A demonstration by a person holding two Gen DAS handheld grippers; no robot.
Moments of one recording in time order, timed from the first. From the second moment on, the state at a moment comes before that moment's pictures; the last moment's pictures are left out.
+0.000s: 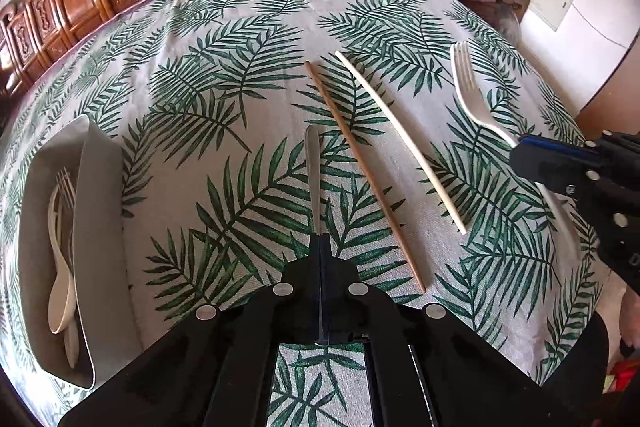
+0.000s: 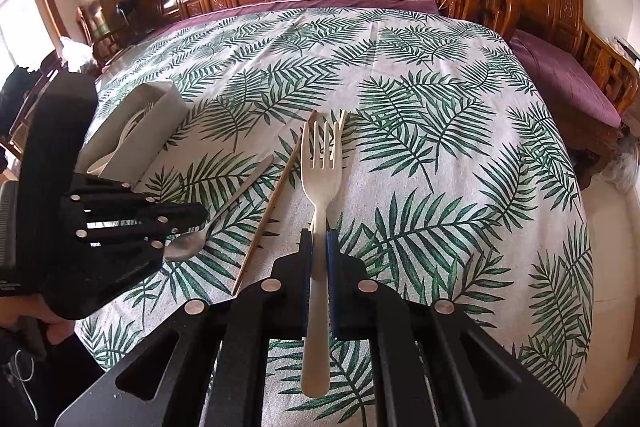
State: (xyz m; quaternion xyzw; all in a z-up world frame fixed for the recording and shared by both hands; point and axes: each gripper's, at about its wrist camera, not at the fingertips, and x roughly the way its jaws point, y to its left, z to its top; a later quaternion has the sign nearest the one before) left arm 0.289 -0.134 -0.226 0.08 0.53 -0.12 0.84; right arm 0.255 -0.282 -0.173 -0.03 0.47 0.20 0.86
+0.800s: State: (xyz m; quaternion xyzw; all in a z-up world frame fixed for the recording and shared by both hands) left arm 0.302 -0.146 -0.245 0.11 0.54 -0.13 0.82; right arm 0.257 -0.285 -0.182 -0.04 0.48 0.19 0.86
